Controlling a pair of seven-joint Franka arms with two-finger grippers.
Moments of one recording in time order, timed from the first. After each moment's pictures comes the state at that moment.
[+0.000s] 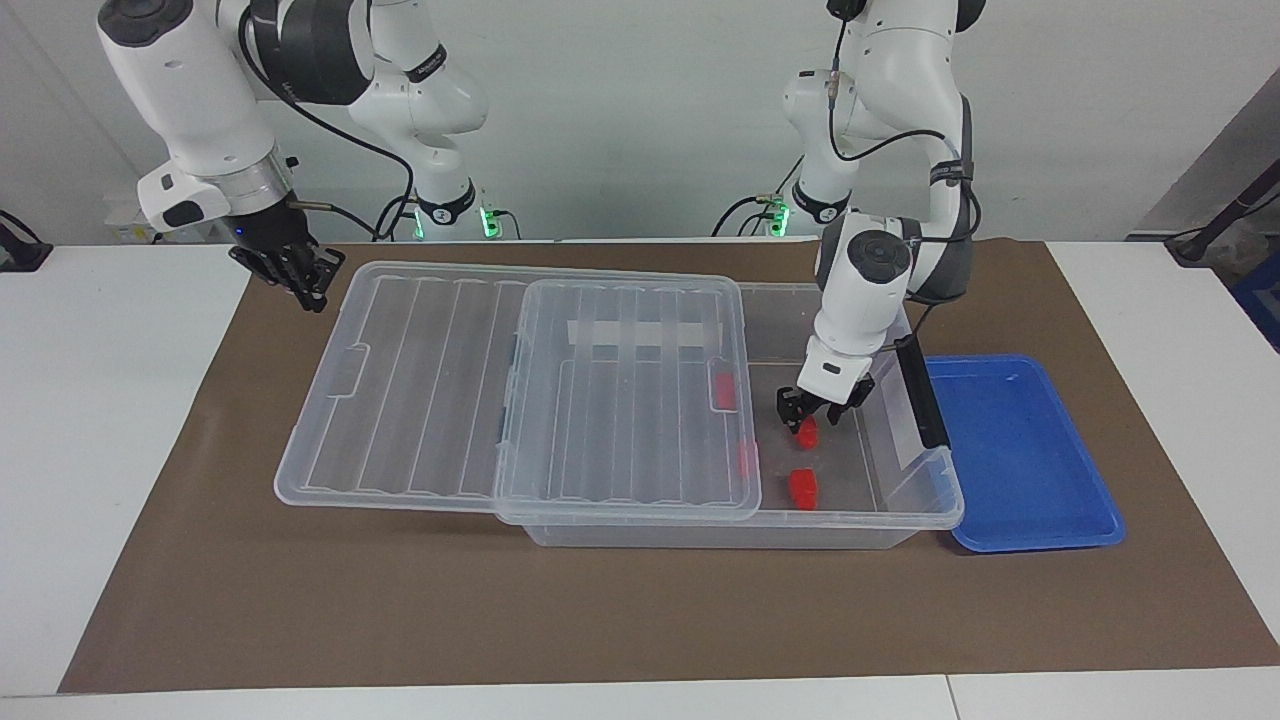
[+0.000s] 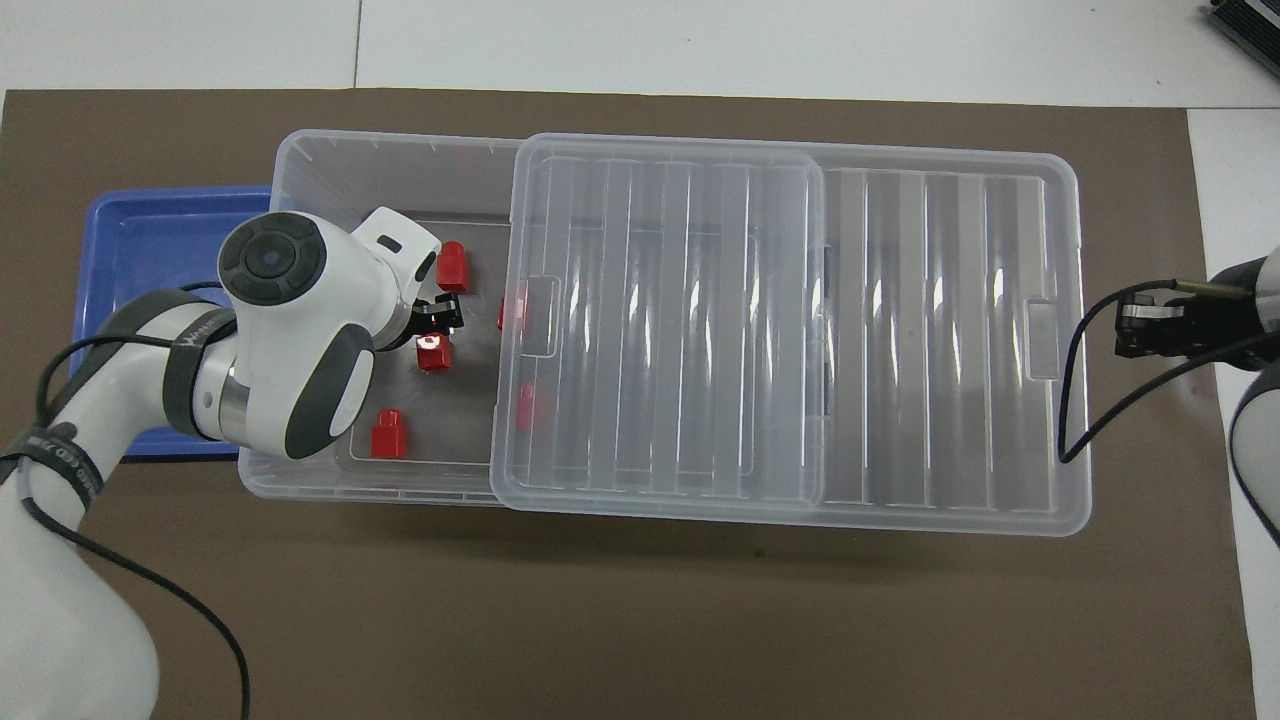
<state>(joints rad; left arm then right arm) -0.33 0.24 0.00 -1.88 0.04 2.15 -0.52 -0.04 -0.08 0.00 -1.81 -0.03 1.78 0.21</state>
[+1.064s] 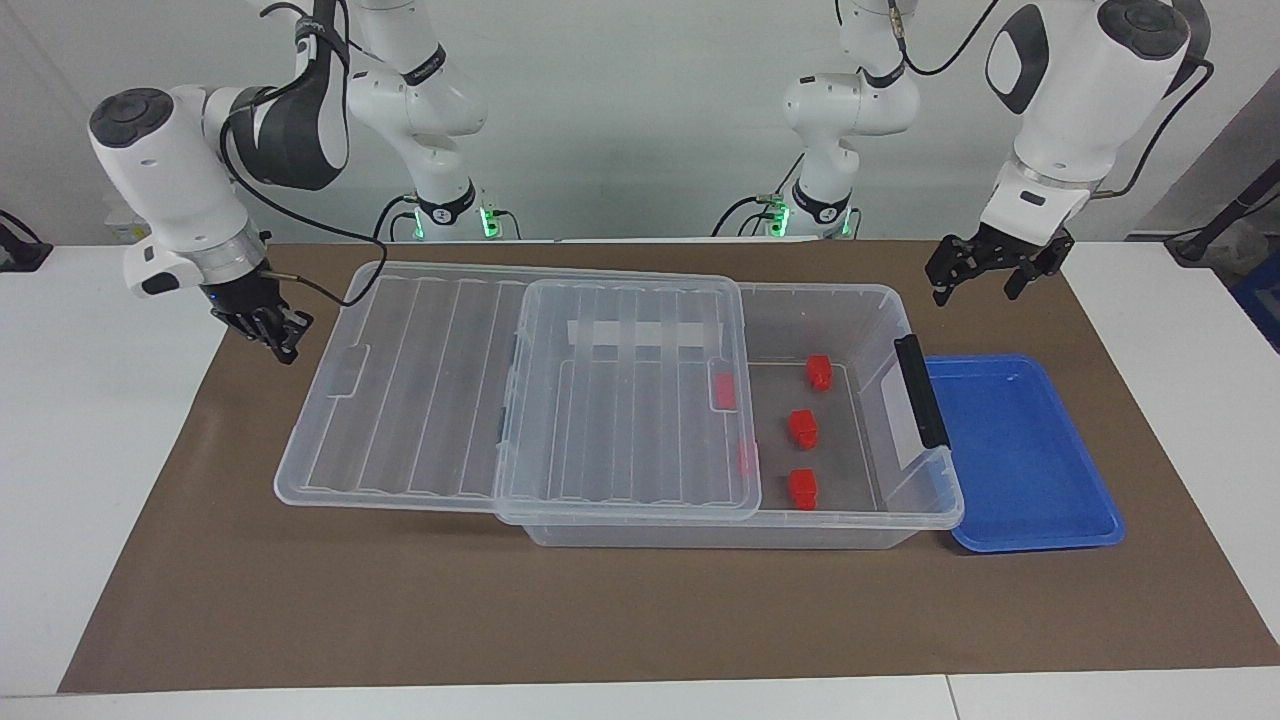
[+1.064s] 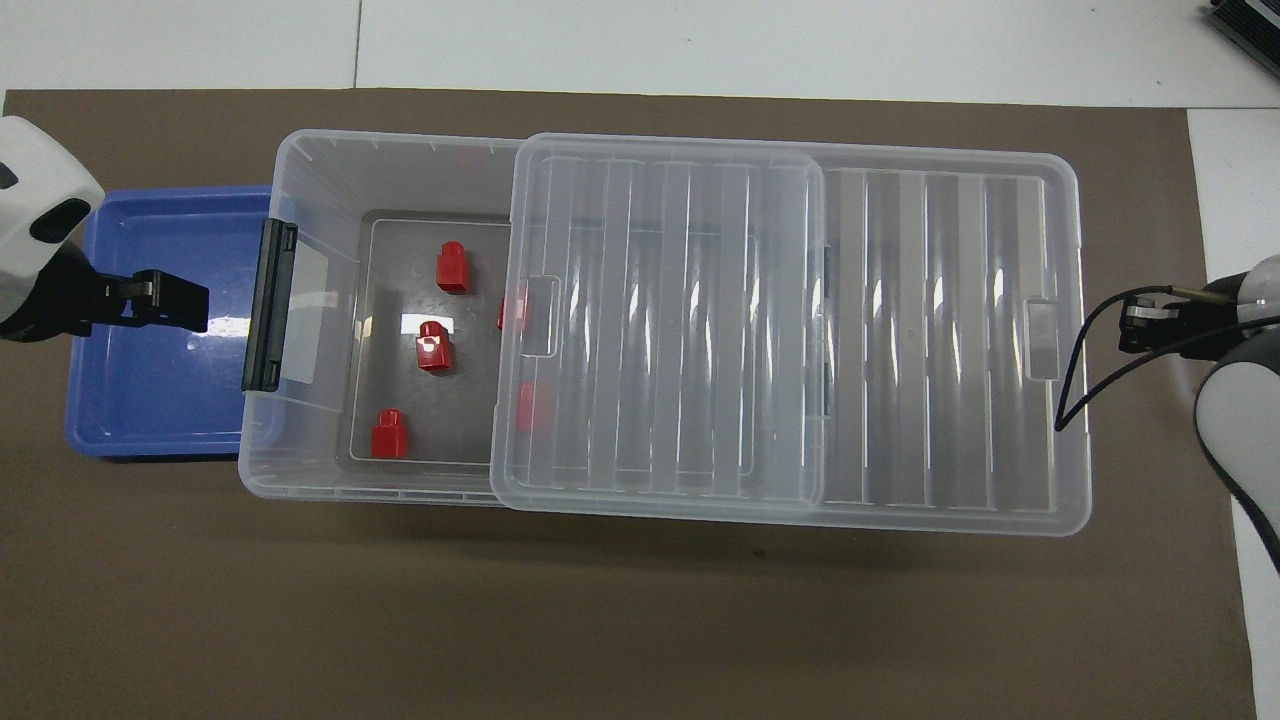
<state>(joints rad) -0.11 -0.01 0.01 -1.68 0.05 1.68 -0.09 -0.14 -0.01 0.00 -1.94 -0.03 1.98 0.16</state>
